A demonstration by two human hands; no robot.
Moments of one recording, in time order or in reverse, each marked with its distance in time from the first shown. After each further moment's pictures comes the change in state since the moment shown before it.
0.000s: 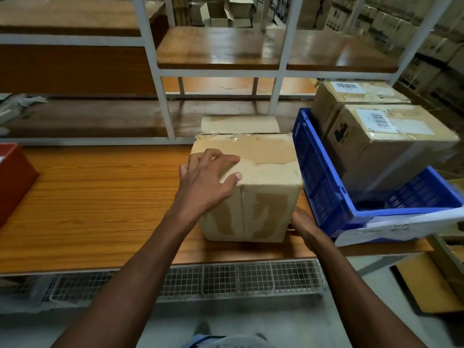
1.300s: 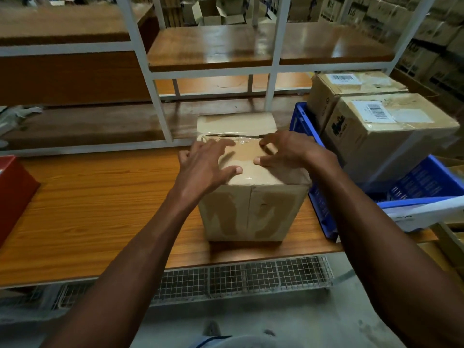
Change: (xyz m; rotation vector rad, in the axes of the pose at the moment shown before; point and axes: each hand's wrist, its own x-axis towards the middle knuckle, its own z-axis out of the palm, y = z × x) left_hand 0.037 0.007 -0.011 0.050 -0.087 0.009; right_hand 0.001 -0.165 -0.027 -1.006 0.081 -0.430
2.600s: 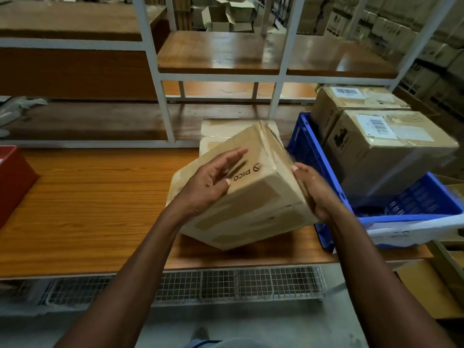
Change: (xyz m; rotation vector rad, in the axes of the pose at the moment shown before) left_hand -0.031 -0.017 0.011 -0.896 -0.137 0.211; right_hand -0.035 0.059 0.063 1.197 0.097 0.372
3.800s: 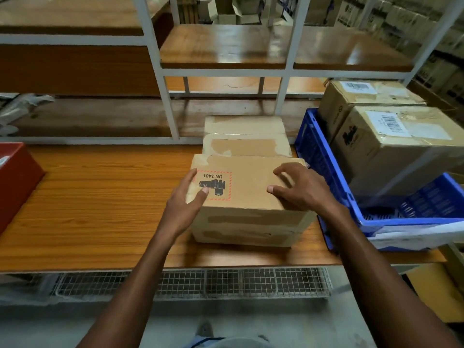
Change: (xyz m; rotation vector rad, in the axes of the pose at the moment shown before) left_hand -0.034 -0.078 -0.007 0.205 0.438 -0.412; right_hand 0.016 -0.004 0.022 -0.928 0.011 -0.382
